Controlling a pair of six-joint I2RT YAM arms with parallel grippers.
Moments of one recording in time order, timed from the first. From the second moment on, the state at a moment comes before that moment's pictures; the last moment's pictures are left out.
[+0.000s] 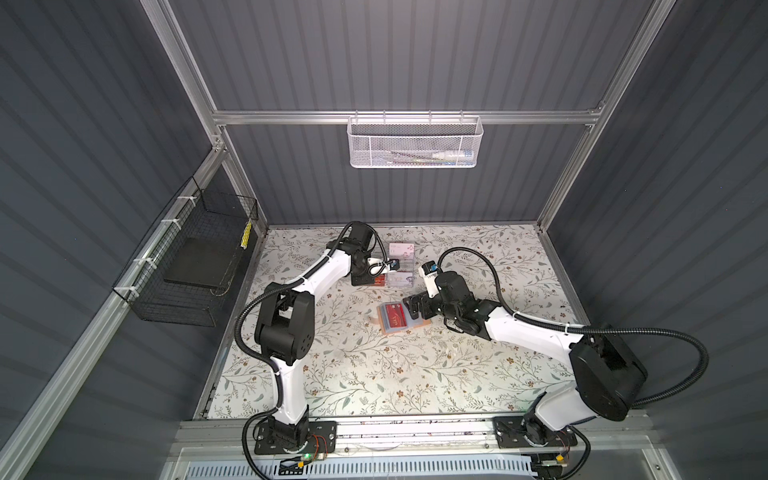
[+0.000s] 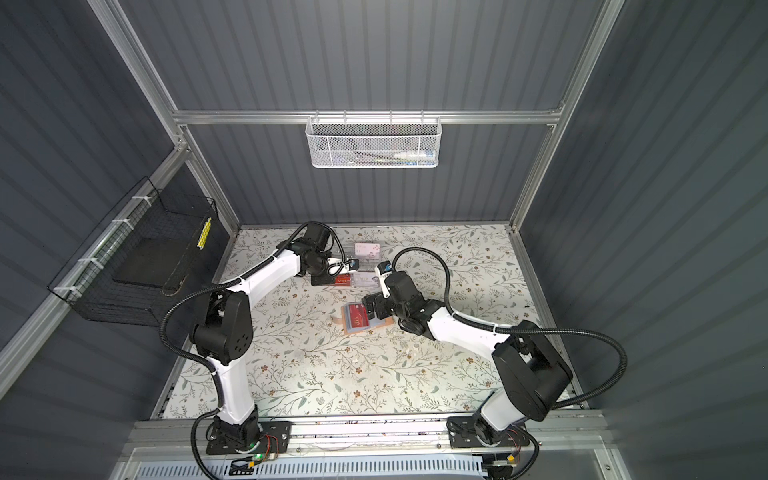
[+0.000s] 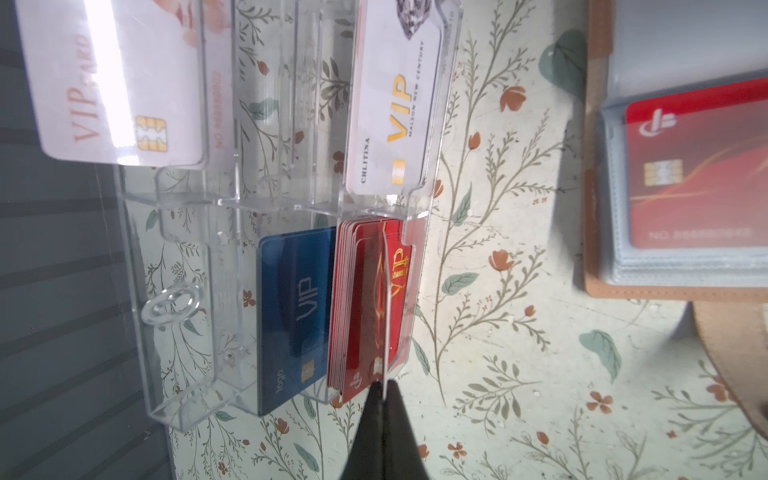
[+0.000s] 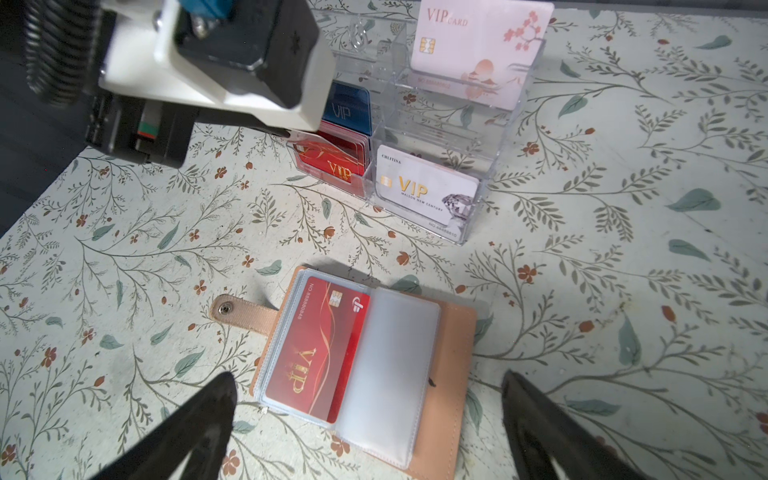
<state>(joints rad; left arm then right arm) -0.41 1.97 1.60 -0.73 0.04 1.19 0.72 1.53 0.89 0.02 0.03 0.28</state>
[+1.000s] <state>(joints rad) -0.41 1.99 1.60 -0.71 0.01 1.23 0.72 1.53 0.89 0.02 0.01 0.28</state>
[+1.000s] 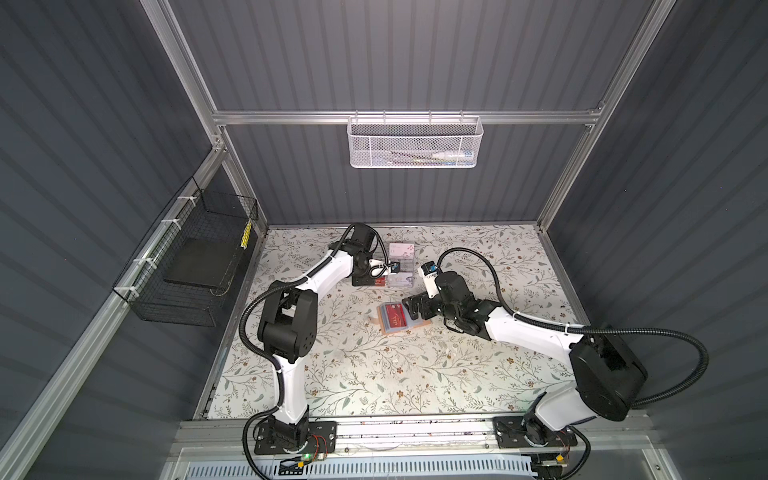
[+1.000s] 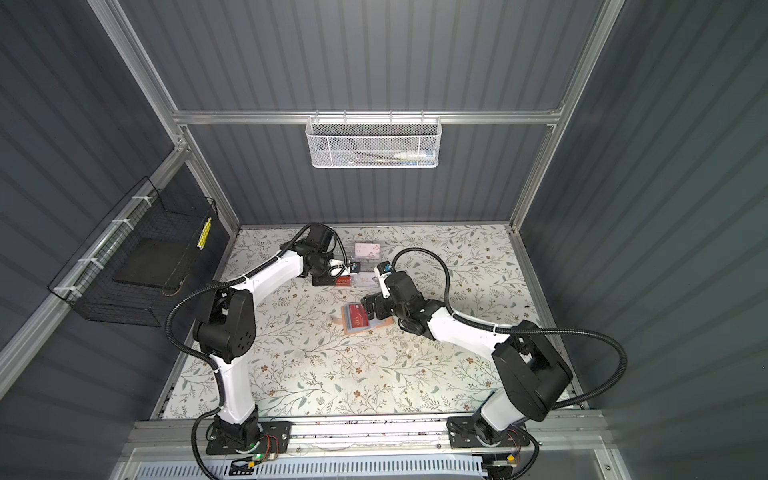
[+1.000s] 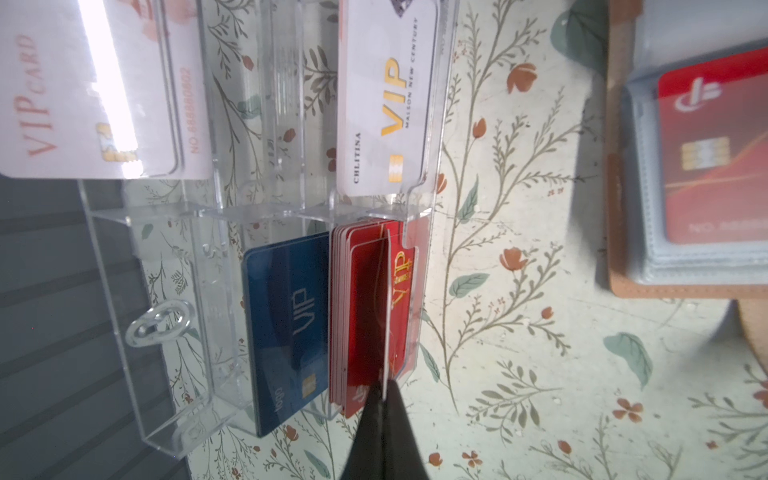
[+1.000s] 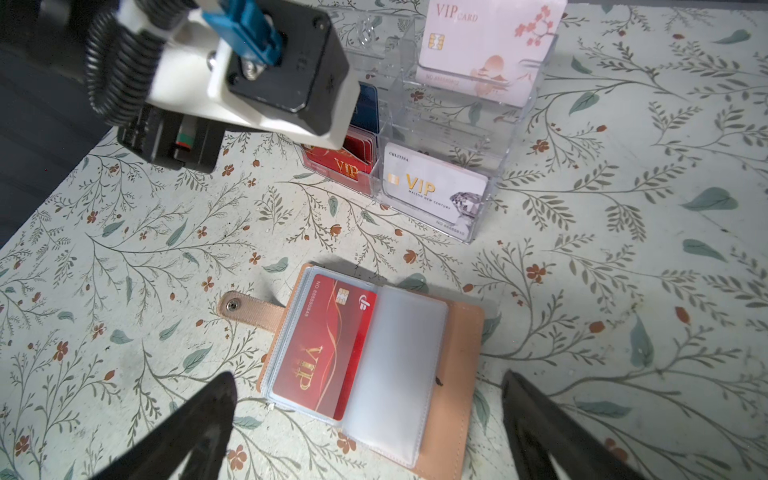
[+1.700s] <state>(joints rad) -0.41 2.02 1.58 -0.66 -0.03 1.26 0.72 1.53 0.89 0.02 0.00 0.28</state>
